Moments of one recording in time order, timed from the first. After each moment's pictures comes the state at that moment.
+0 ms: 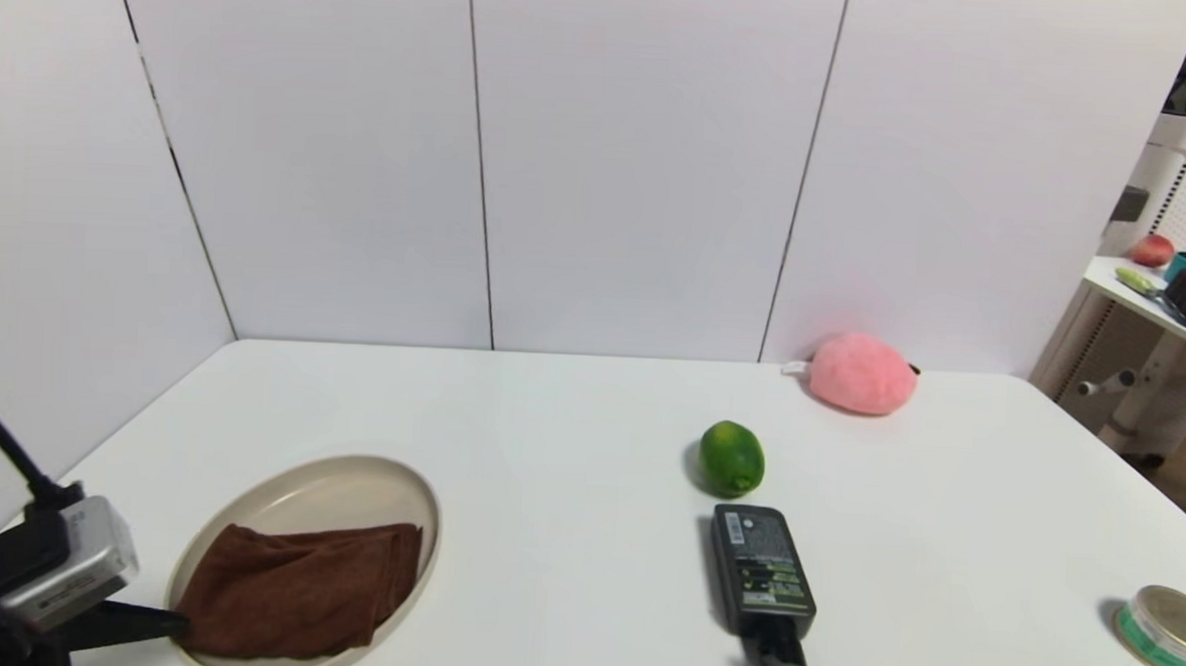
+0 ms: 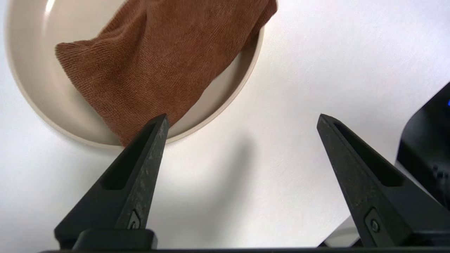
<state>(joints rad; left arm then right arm) -0.02 1.00 -0.46 0.31 -0.47 0.54 0.00 0.00 0.00 0.00 0.01 -0.01</state>
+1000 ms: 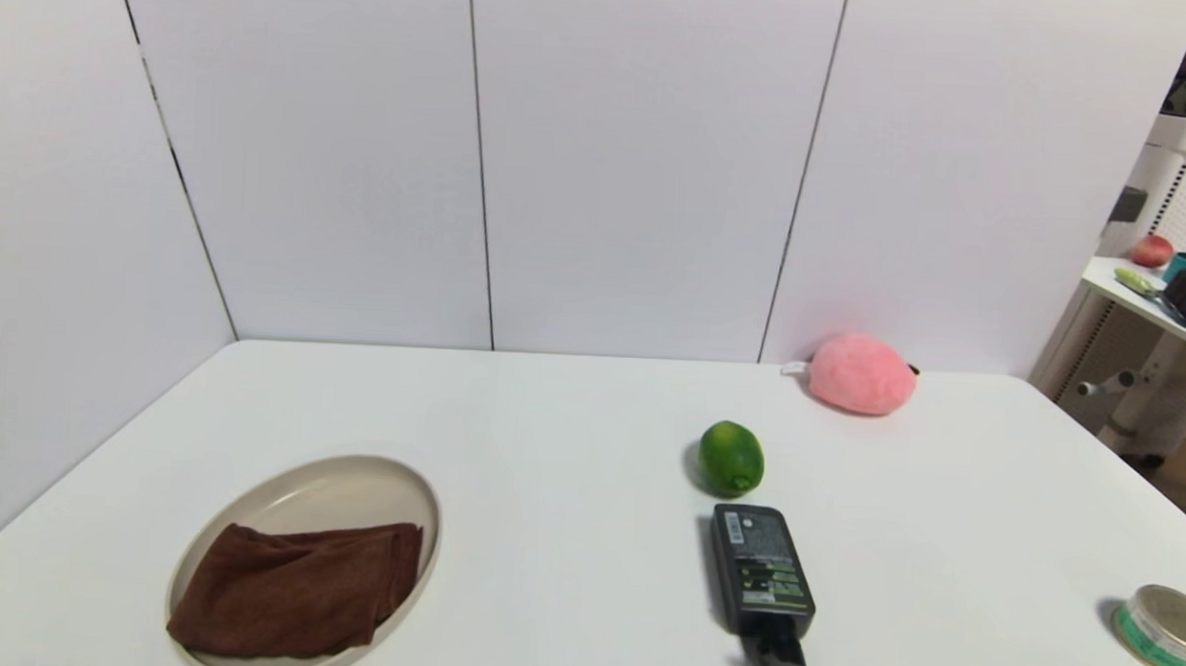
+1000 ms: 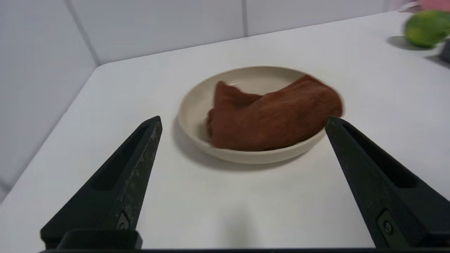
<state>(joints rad) 0.01 0.12 -0.01 -0.13 -0.17 0.10 0.00 0.00 0.00 0.00 0.01 -0.01</state>
